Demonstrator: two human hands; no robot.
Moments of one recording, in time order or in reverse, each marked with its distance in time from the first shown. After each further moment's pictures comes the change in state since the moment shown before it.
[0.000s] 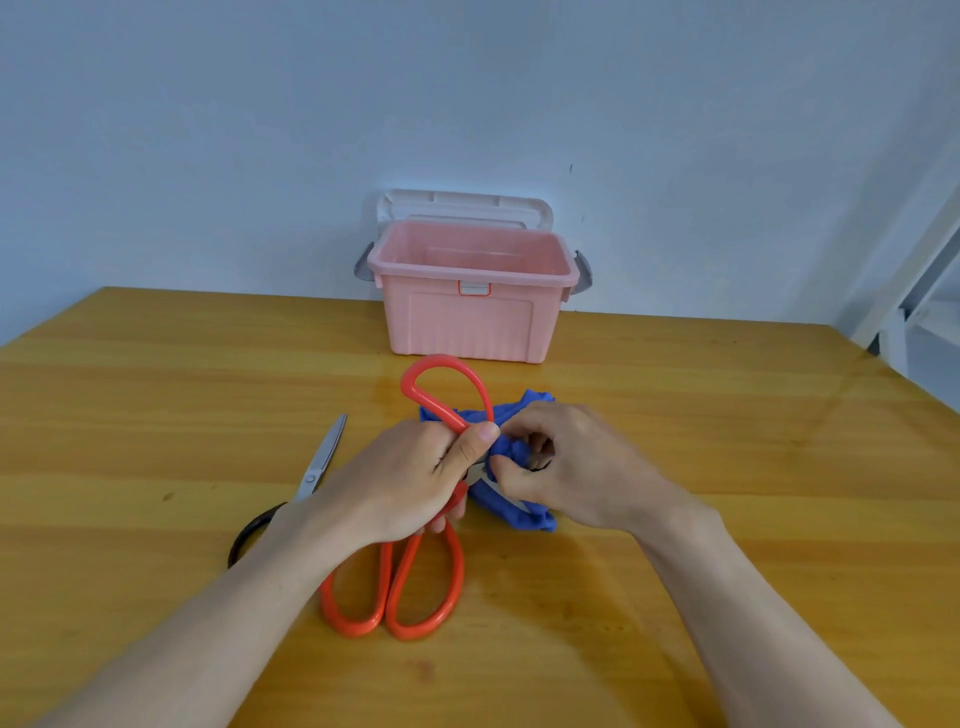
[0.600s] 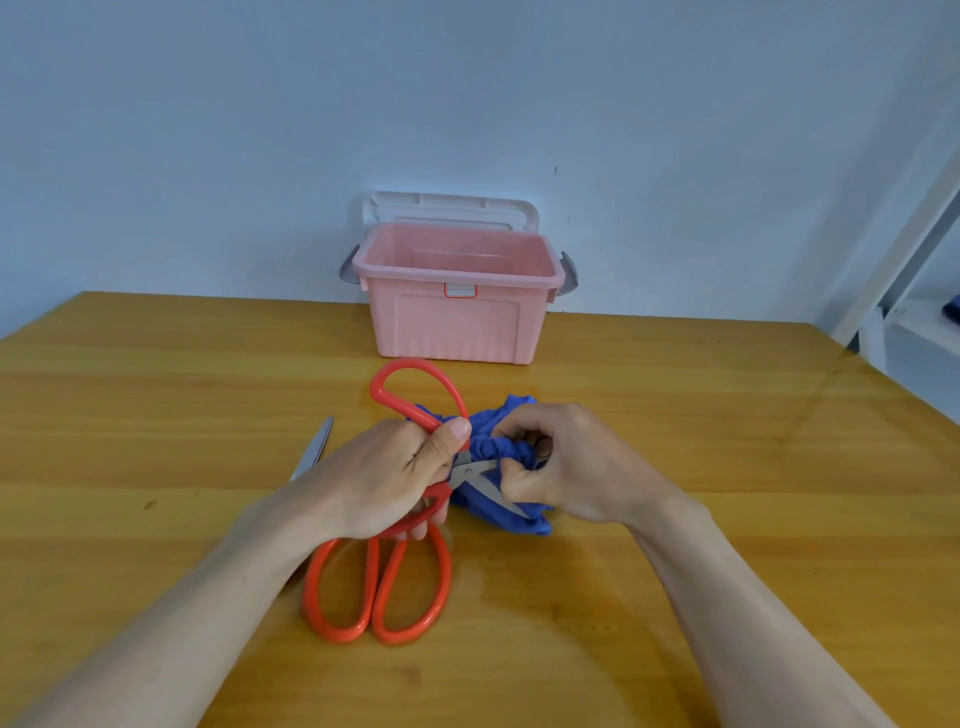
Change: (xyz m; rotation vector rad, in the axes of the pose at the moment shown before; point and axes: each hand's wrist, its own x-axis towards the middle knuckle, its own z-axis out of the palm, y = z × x) left_hand 0.002 -0.003 -0.009 -0.111 -0.082 -0.062; right_hand -0.001 0.011 -0.003 0.170 -0.018 -0.012
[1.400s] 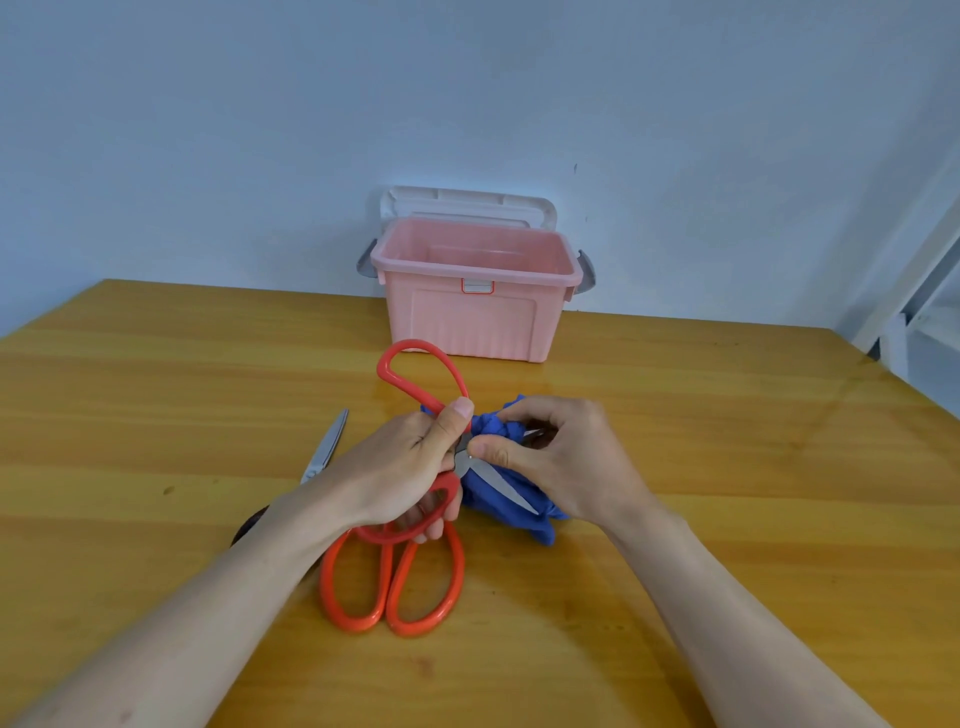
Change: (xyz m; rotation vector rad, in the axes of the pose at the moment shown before) left_hand 0.001 -0.004 0.004 -0.226 0.000 -0.100; right_hand 0.007 0.001 0.021 0.134 0.218 -0.024
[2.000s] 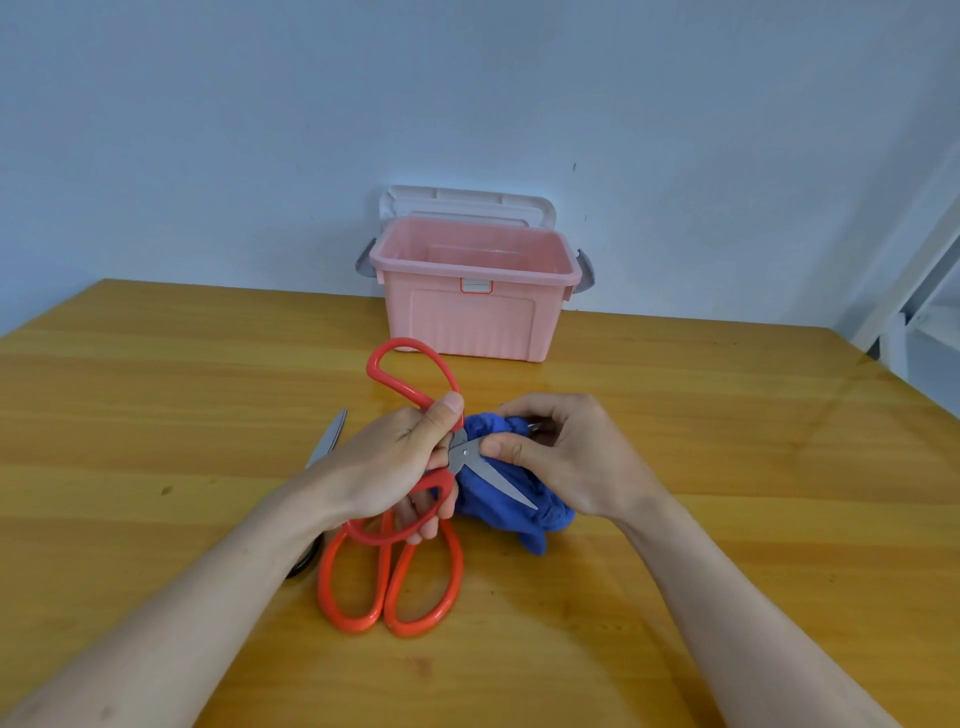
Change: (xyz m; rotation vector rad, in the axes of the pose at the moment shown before) left_hand 0.000 -0.001 -0.009 -0.065 -0.060 -0.014; right_hand 0.000 -0.007 -0.011 0.101 -0.113 0.069
